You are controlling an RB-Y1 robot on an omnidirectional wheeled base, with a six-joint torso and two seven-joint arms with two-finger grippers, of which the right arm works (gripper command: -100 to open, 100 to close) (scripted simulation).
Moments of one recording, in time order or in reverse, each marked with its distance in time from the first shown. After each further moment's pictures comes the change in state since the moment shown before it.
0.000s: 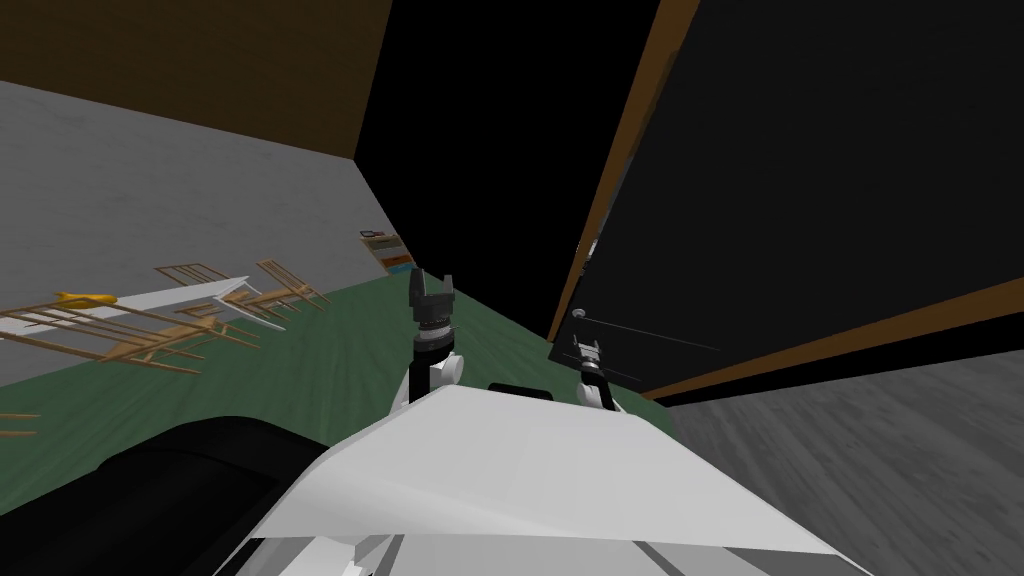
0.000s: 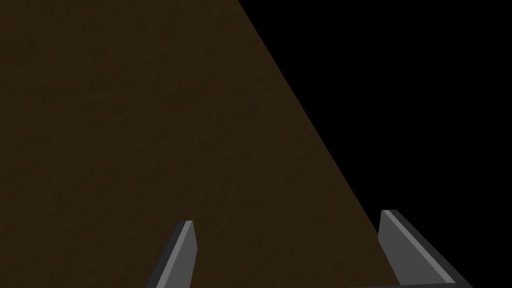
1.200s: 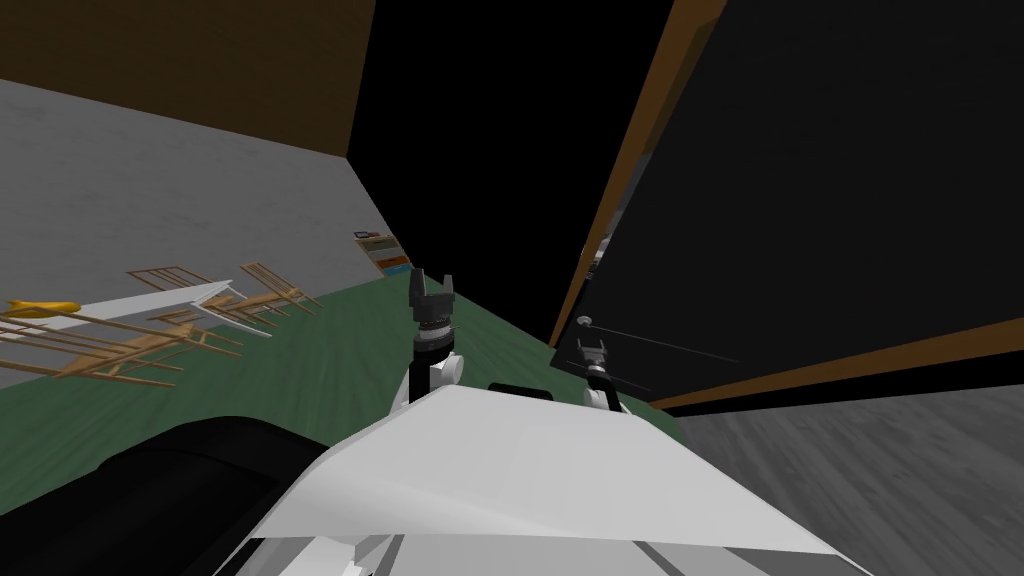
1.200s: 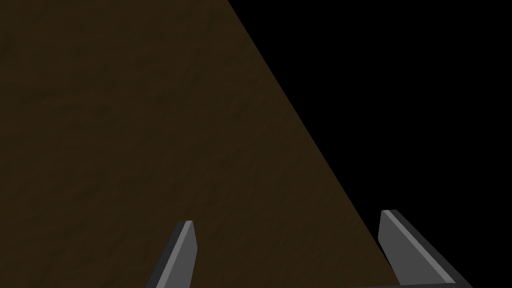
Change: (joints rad) arm 0.014 -0.025 -0.054 0.028 0.103 -0.029 0.304
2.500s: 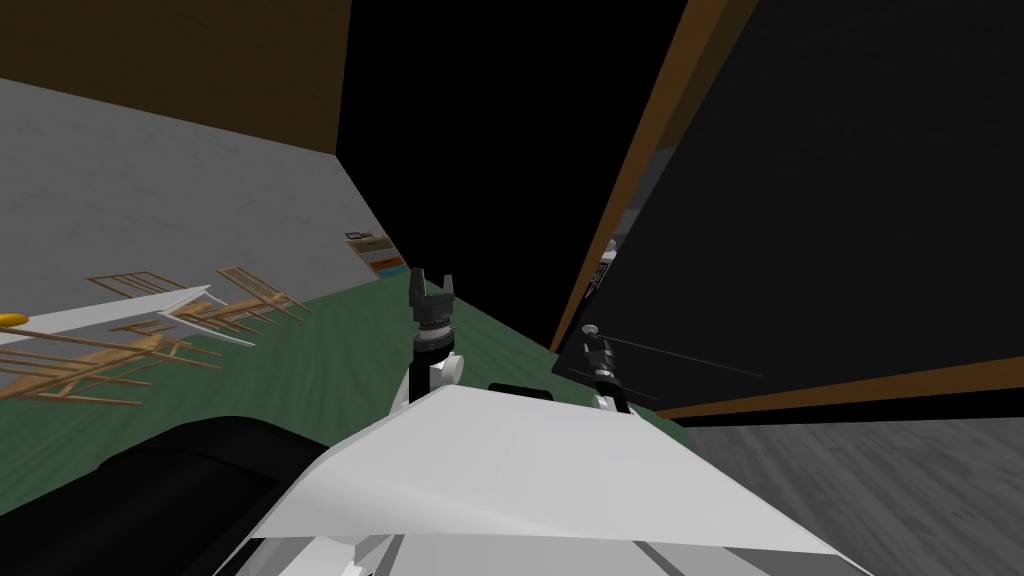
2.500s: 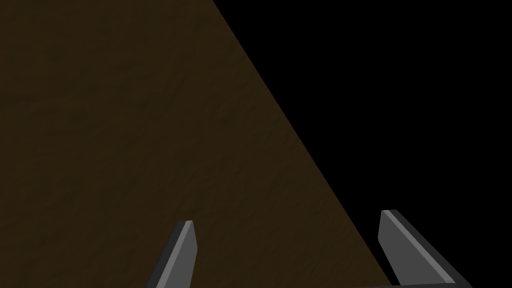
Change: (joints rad) arm 0.012 -0.031 -0.063 0.043 0.122 -0.039 0.325
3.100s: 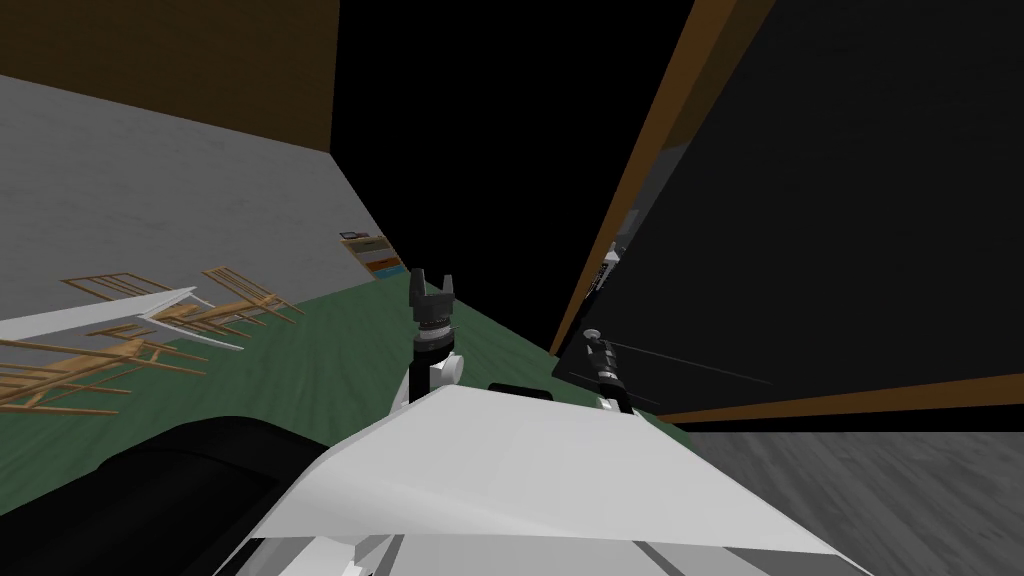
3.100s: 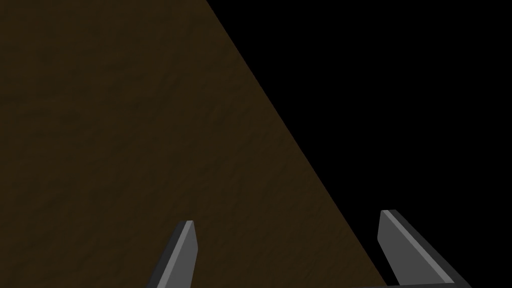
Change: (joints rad) arm 0.004 -0.012 -0.026 0.017 0.050 -0.015 0.148
